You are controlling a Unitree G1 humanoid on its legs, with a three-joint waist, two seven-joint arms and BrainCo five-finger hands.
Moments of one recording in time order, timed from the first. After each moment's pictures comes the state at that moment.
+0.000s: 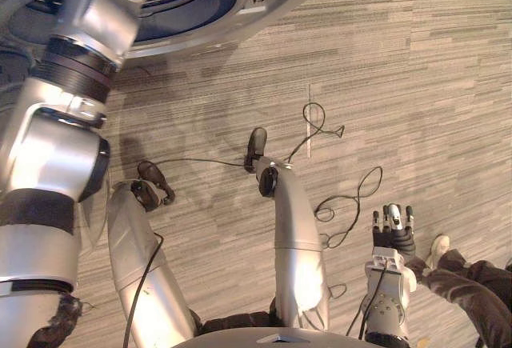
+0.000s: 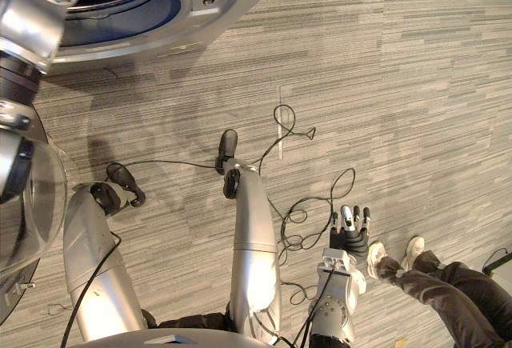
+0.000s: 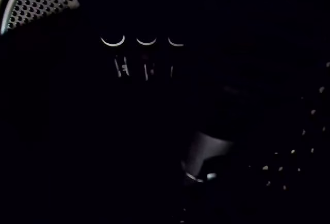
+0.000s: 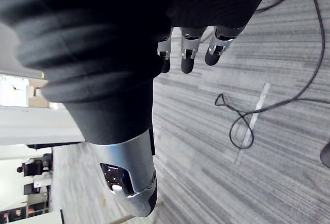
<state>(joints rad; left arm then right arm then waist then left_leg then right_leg) -1.51 0.51 -0.38 0.72 0.36 0.12 0.40 0.15 0.04 -0.39 0.10 1.00 -0.20 0.01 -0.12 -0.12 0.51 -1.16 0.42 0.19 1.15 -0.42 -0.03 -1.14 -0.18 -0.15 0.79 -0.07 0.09</state>
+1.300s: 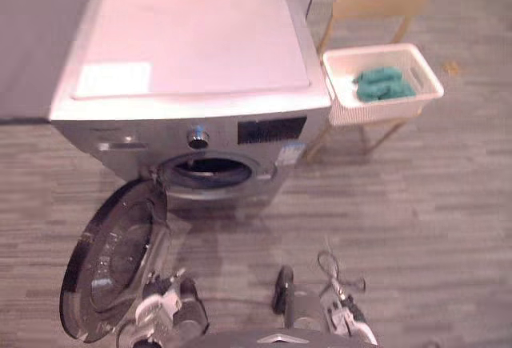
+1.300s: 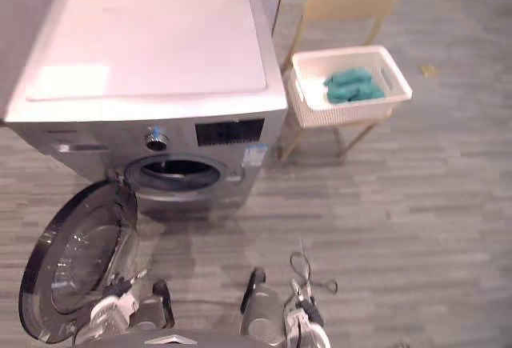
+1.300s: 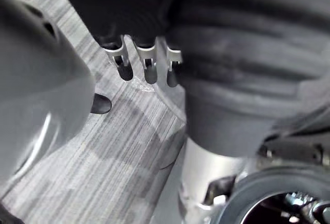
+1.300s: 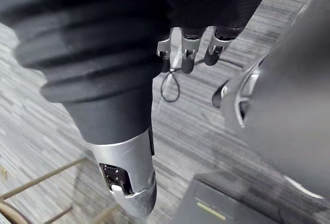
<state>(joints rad) 0.04 -0.04 0.33 0.96 -0.31 -0.07 0.15 0.18 0.02 -0.39 0.82 0.74 -0.07 -0.04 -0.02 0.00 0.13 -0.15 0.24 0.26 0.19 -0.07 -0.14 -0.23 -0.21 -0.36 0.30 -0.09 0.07</state>
